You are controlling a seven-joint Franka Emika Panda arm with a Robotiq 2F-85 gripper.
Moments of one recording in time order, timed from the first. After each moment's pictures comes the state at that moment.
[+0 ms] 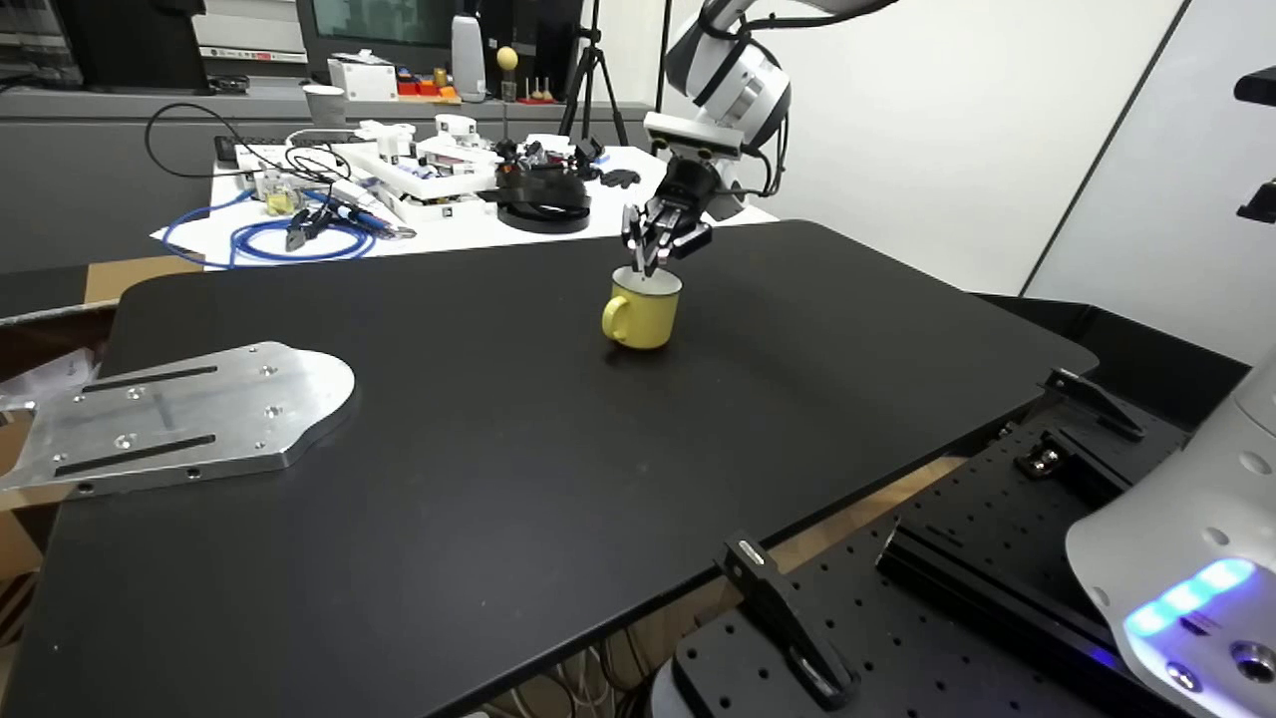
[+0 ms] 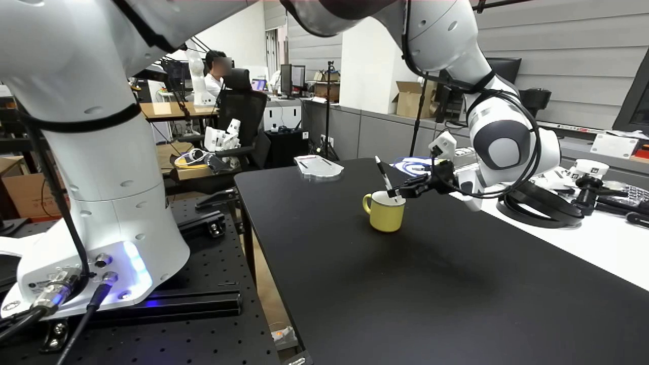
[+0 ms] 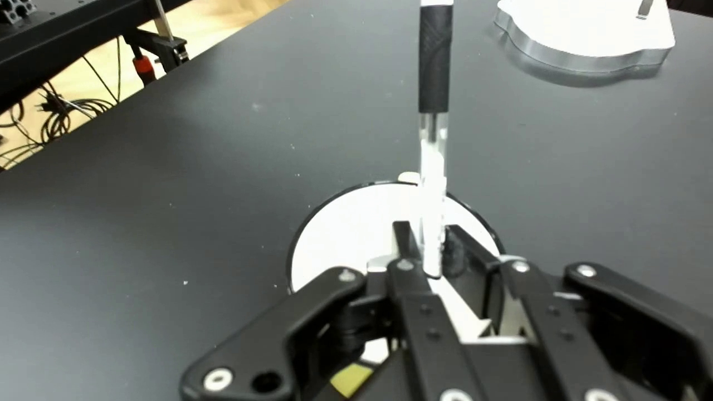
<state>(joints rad) -0.18 1.08 -0.06 -1.24 0.72 1.48 0.55</state>
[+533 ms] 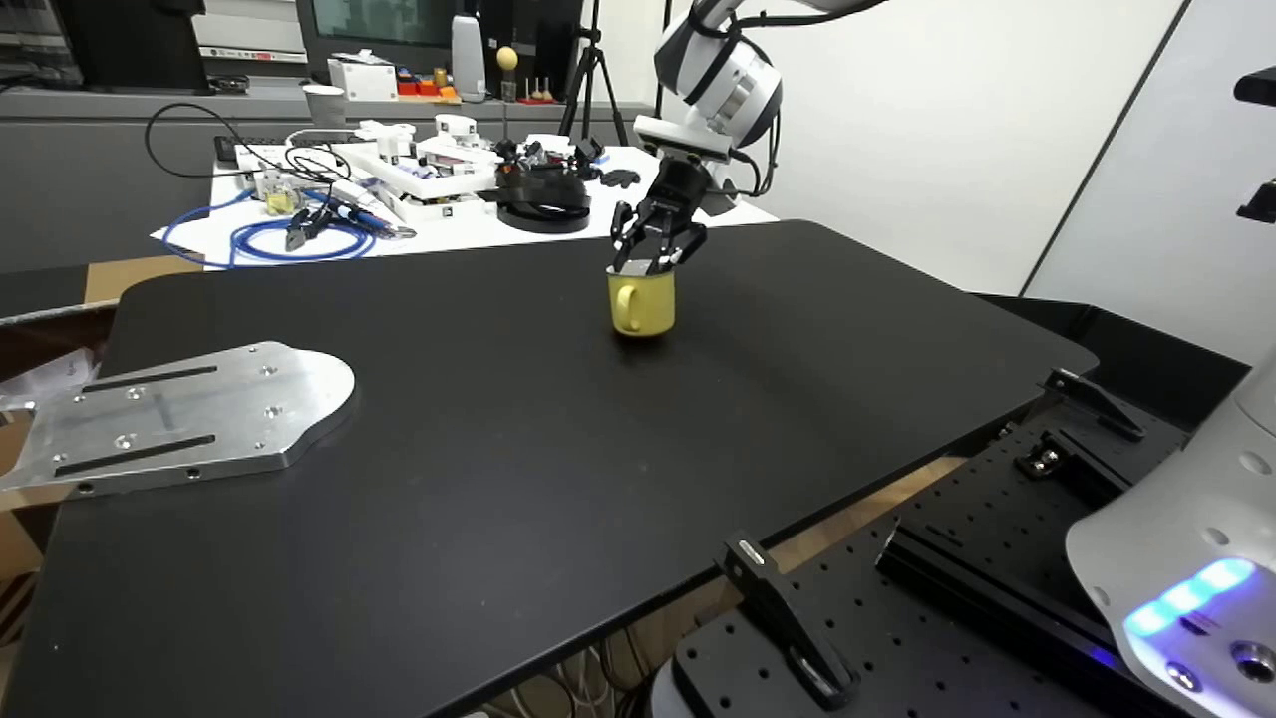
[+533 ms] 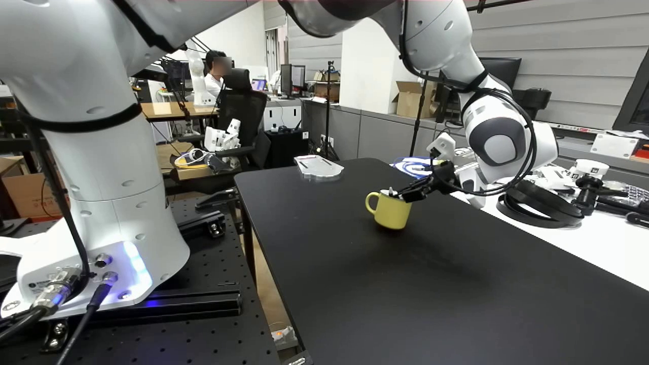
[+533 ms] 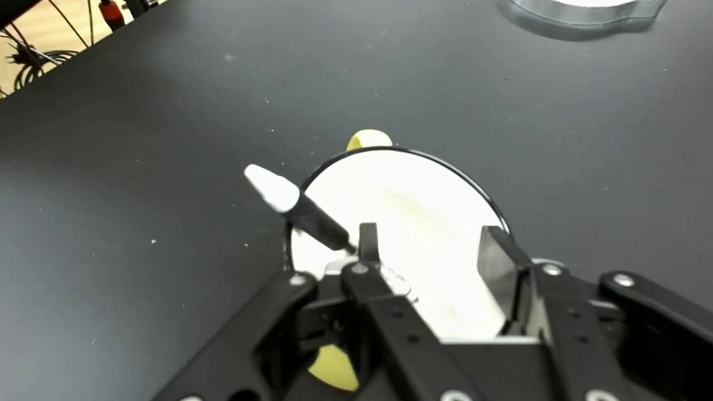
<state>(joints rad) -0.15 1.08 -0.06 -1.24 0.71 1.57 0.55</state>
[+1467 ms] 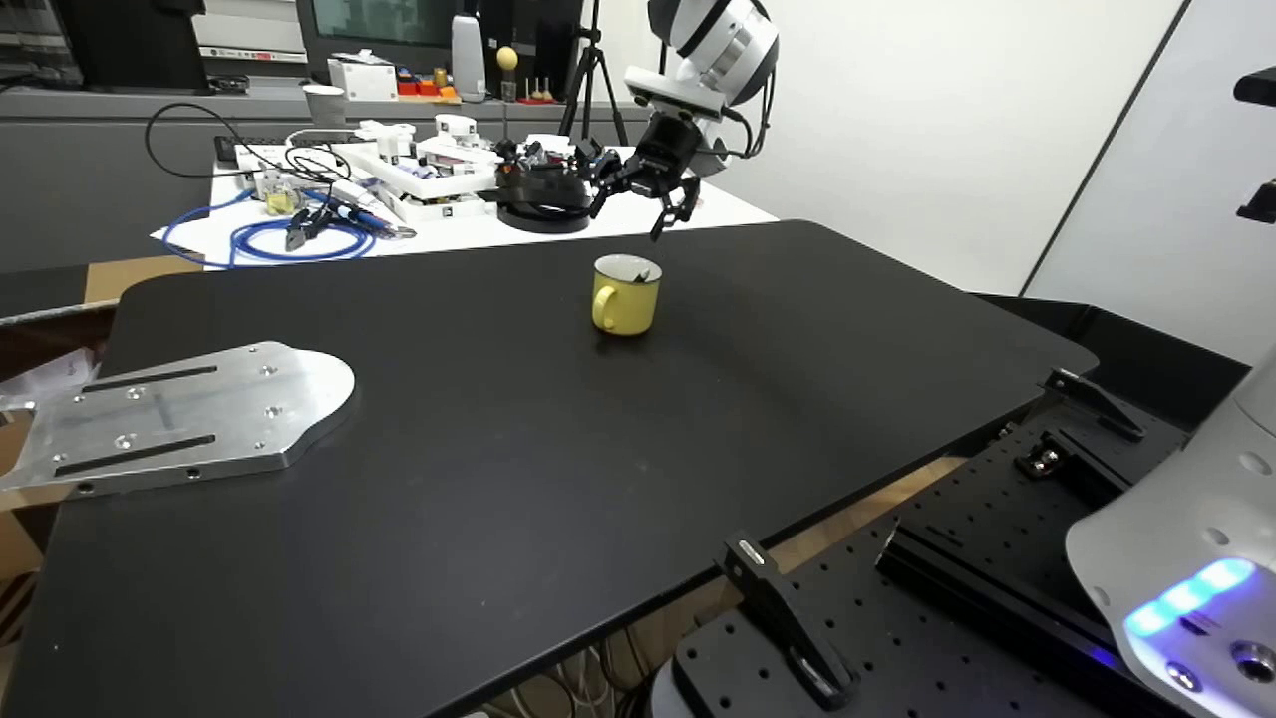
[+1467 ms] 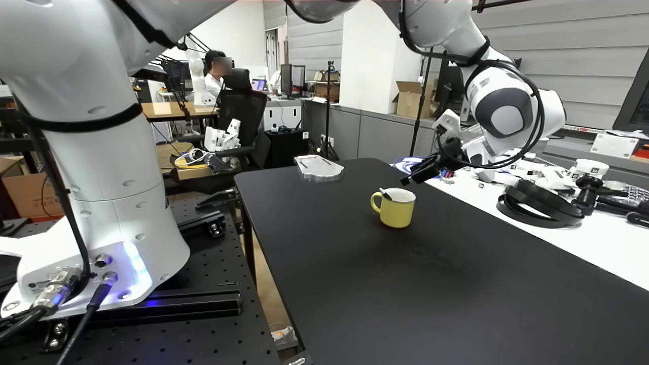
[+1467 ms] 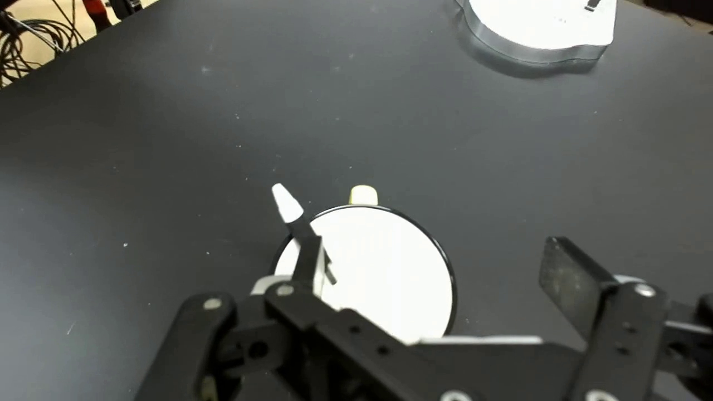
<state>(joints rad) -0.14 1.01 -0.05 -1.21 0.71 1.56 0.55</state>
